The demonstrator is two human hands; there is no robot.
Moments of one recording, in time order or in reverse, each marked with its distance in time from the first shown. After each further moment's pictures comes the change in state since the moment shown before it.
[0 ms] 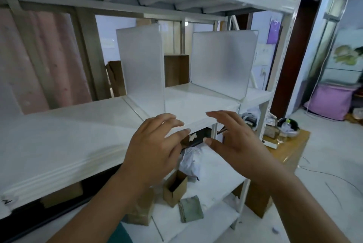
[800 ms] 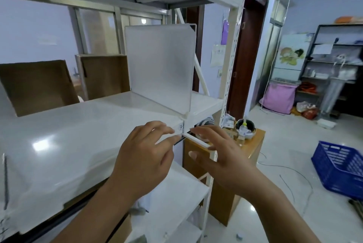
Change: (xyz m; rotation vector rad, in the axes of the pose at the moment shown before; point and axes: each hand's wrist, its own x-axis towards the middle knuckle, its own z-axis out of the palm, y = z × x) left_hand 0.156 0.055 0.204 -0.154 0.044 0.042; right_hand 0.061 0.195 -0.060 -0.036 0.003 0.158
